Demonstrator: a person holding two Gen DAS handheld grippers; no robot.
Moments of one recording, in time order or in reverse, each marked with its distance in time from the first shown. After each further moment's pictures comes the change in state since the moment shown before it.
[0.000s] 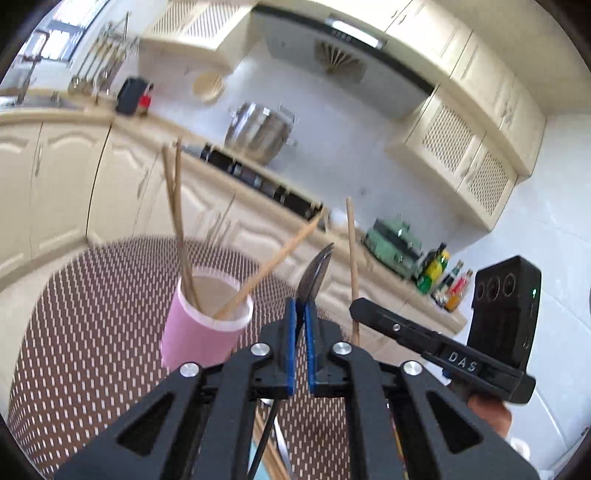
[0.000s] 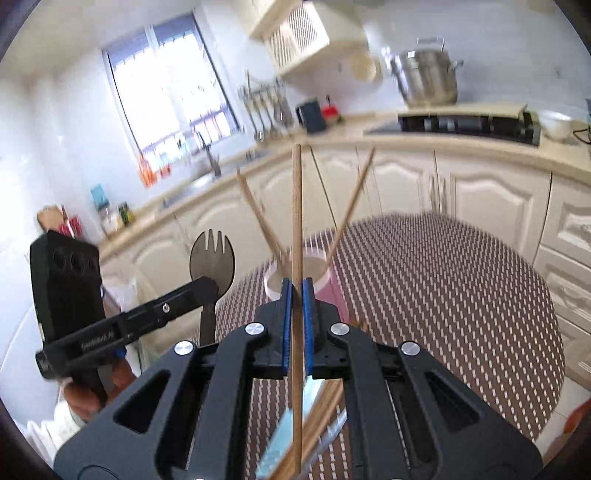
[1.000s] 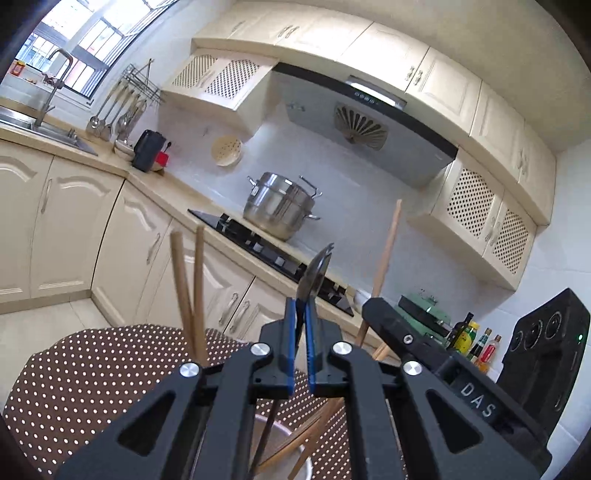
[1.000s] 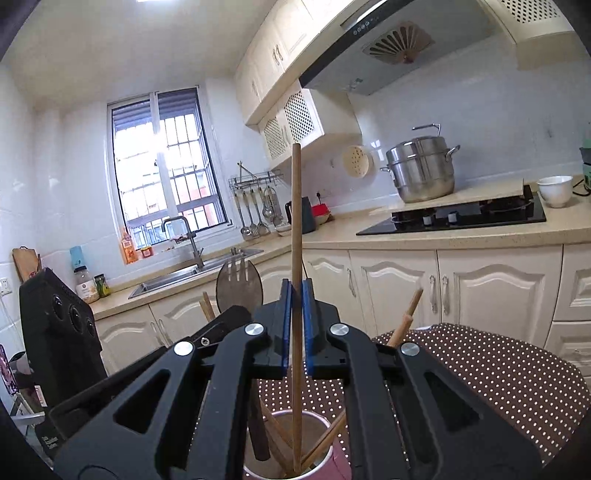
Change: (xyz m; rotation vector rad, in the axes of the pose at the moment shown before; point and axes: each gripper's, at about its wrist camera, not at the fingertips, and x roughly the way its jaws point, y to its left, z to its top) left arm 0.087 0.035 0.045 -0.021 -0.276 0.072; right arm 0.078 0.003 0.033 -0.054 -0.343 -0.056
